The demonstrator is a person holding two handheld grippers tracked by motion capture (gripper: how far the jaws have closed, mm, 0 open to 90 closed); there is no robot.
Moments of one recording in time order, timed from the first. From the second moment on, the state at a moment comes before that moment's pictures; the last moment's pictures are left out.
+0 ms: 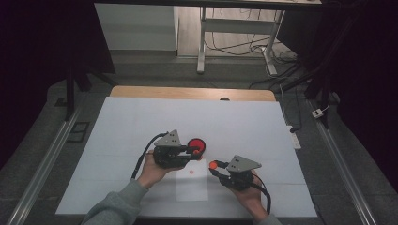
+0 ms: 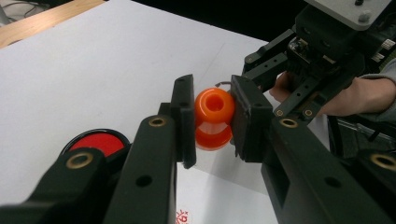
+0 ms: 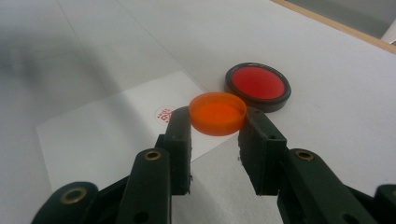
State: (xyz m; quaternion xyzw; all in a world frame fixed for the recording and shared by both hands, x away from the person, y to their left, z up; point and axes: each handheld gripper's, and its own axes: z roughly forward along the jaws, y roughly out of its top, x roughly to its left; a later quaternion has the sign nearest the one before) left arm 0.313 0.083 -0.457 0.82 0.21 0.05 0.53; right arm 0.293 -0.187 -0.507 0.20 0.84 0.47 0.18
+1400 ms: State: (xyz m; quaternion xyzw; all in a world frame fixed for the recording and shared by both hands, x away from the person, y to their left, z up) left arm 0.313 0.056 -0.470 0.83 0.19 0.03 0.52; right arm 0.290 -0.173 -0.505 0.19 0.84 0.49 0.17
